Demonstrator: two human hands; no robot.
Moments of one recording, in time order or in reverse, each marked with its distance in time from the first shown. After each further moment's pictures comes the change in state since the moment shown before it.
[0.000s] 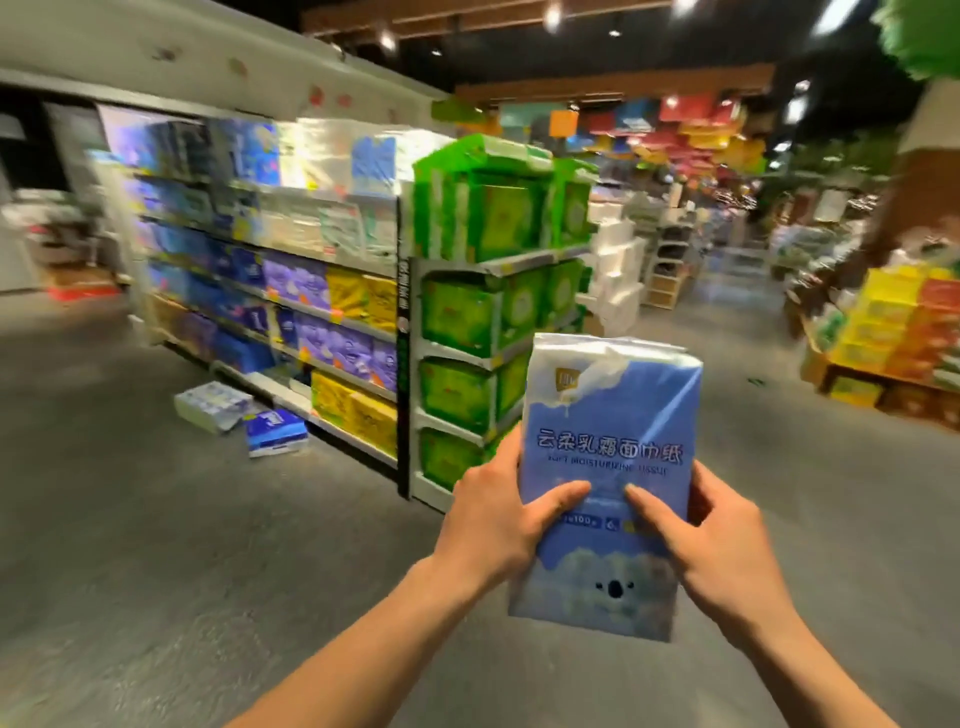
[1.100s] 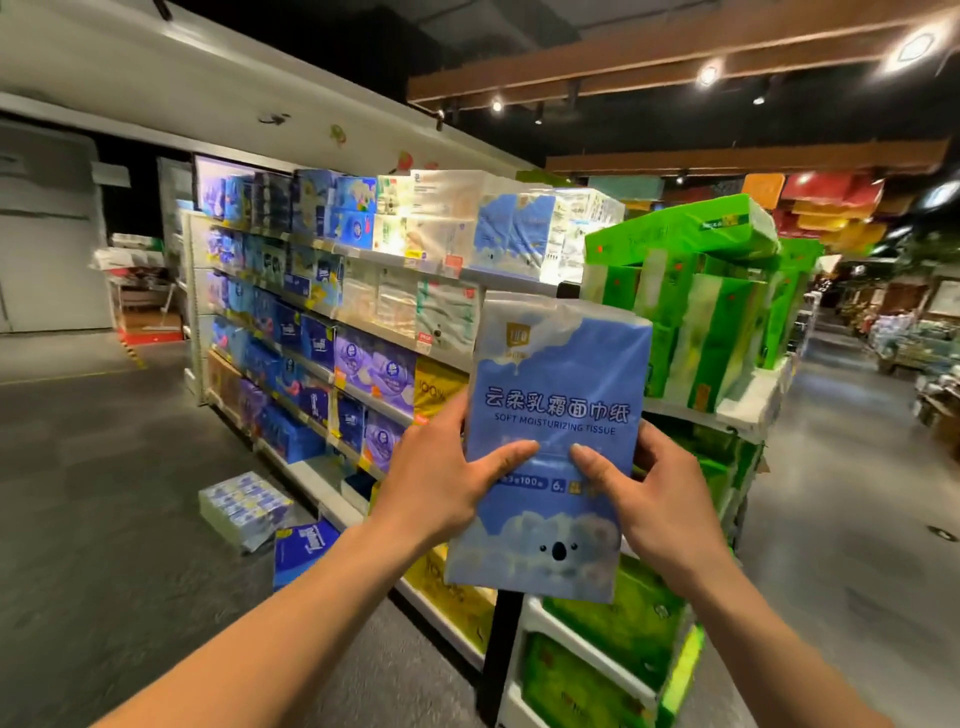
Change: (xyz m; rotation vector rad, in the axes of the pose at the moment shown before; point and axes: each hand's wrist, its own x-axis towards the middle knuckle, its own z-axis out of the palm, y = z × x) left_hand 0.608 -0.467 -0.362 0.139 0.247 0.071; right_hand 0.626 -0.010 0.624 0.098 -0.158 -0.215
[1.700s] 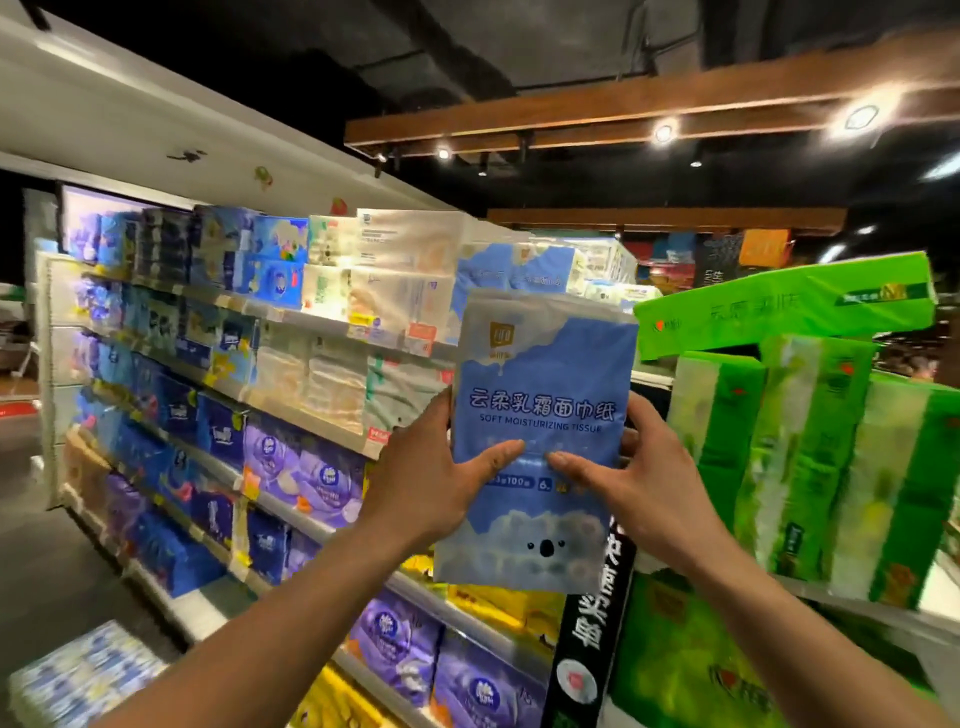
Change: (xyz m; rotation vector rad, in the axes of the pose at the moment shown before) left_hand 0.390 -0.237 0.027 -0.113 0.011 0.141; right_hand 0.393 0.101 0.155 -0.202 0.059 -0.116
